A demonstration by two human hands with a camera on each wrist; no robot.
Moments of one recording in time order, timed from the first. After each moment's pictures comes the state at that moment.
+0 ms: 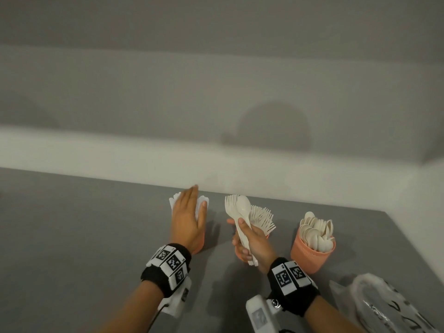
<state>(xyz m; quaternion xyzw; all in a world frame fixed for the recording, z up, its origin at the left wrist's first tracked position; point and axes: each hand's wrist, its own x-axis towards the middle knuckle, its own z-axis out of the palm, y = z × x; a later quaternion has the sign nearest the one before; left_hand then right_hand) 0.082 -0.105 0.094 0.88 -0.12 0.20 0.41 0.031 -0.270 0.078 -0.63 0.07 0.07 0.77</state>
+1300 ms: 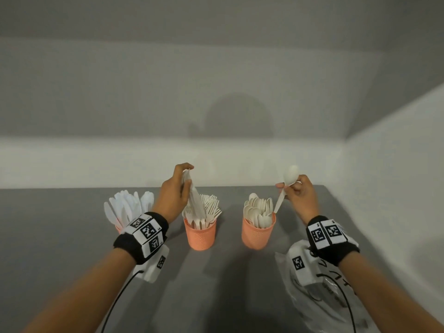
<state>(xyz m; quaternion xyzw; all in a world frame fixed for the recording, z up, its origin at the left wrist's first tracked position) 0.088 -0.195 0.138 0.84 -0.30 0.16 0.43 -0.019 -0.470 0.138 -0.76 0.19 -0.26 0.56</state>
